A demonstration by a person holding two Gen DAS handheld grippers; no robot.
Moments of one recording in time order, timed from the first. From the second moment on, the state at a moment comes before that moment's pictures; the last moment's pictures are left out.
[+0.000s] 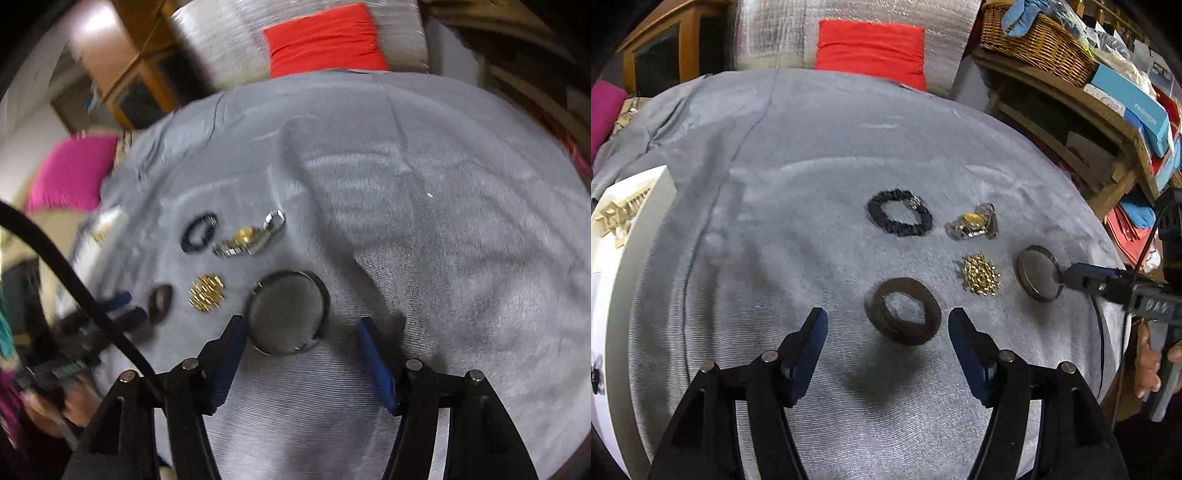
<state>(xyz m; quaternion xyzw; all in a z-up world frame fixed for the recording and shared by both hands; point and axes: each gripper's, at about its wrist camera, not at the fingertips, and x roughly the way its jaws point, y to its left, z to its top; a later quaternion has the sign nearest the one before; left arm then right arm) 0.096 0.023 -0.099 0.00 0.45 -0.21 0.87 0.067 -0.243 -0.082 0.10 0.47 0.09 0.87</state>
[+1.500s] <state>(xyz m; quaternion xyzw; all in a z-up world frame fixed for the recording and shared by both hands) 0.103 0.026 -0.107 0.00 0.46 -0.23 0.86 0.076 -0.207 -0.077 0.08 0.46 0.15 0.87</state>
